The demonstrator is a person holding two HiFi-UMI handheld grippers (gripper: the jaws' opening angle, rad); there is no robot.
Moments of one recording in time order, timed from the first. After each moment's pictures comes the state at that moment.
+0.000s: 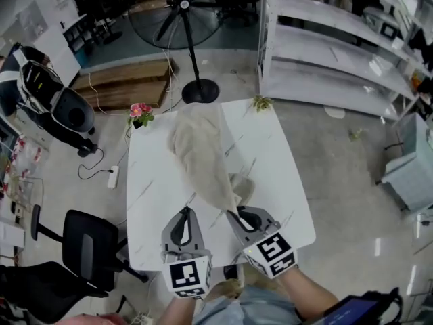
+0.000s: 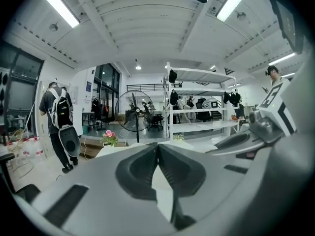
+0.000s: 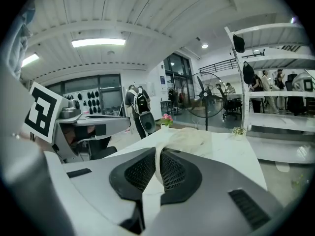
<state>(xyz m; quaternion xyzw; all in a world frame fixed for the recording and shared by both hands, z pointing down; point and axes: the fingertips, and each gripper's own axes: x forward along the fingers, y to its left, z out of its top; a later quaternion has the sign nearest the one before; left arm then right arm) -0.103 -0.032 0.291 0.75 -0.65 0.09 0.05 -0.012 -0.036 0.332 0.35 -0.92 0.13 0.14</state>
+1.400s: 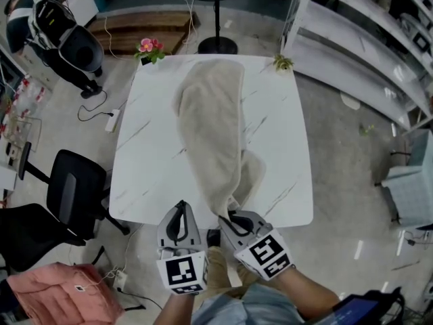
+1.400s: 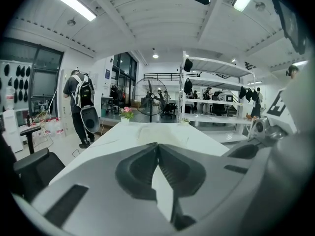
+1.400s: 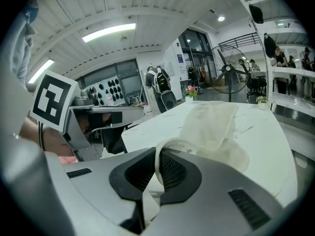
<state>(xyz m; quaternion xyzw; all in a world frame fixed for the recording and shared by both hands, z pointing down) -0.095 0.066 0.373 0.67 -0.72 0.10 0.14 -0.011 0.080 0.420 0.21 -0.93 0.18 0.23</state>
